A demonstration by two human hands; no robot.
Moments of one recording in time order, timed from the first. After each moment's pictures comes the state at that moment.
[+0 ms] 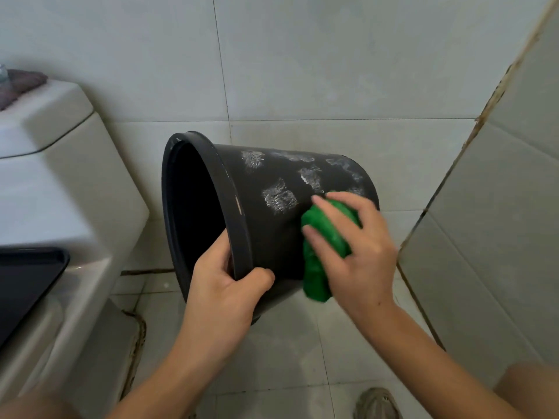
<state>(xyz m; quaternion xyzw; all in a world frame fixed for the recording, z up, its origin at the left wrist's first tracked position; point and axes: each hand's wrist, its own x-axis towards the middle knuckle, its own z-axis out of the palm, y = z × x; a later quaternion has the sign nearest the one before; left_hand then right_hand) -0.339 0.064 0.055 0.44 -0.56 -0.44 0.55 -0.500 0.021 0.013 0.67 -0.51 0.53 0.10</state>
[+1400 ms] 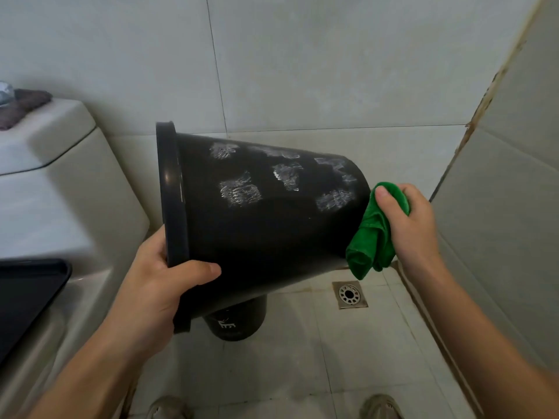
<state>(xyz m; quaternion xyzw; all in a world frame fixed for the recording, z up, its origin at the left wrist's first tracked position) -0.284 0.048 0.066 0.42 -0.55 -0.48 0.54 -0.571 -0.011 0.035 0.50 -0.58 0.60 -0.22</state>
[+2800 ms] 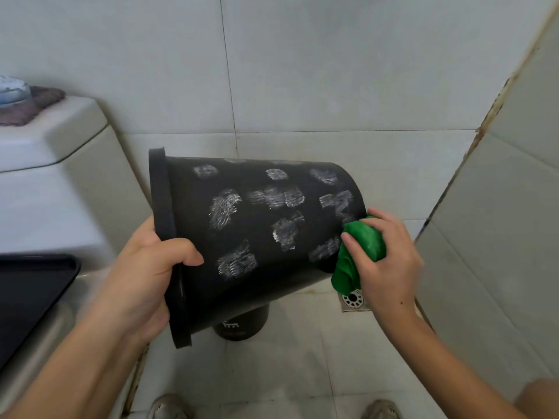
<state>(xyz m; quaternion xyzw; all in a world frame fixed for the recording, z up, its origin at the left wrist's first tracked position) -0.278 0.040 0.080 0.43 -0.43 -0.57 0.55 -0.536 0.011 -0.013 0.58 -0.59 0.57 0.03</state>
